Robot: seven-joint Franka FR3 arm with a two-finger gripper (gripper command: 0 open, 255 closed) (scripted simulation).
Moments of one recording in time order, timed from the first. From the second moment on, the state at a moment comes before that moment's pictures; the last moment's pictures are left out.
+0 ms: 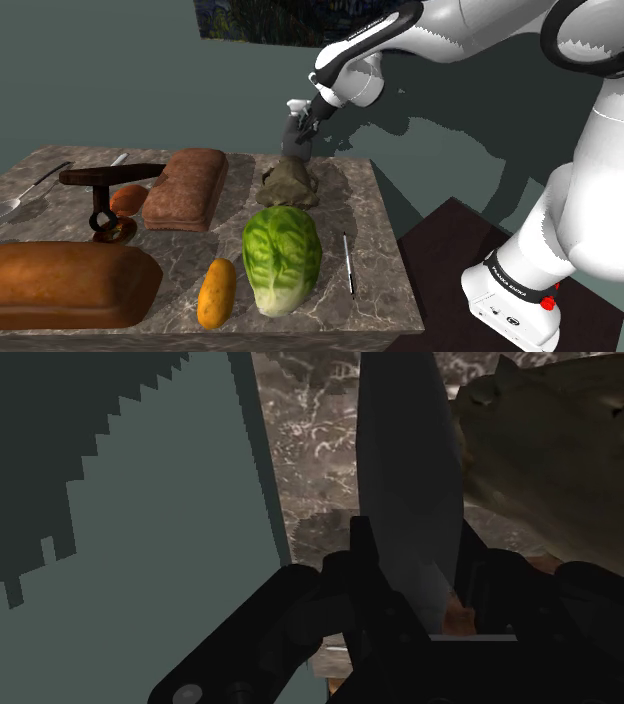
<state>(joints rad) 0.40 0.32 -0.21 -2.02 0.87 2.58 -1.44</state>
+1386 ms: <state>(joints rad) 0.43 0.17 -0.28 -1.96 0.66 2.41 -1.22</state>
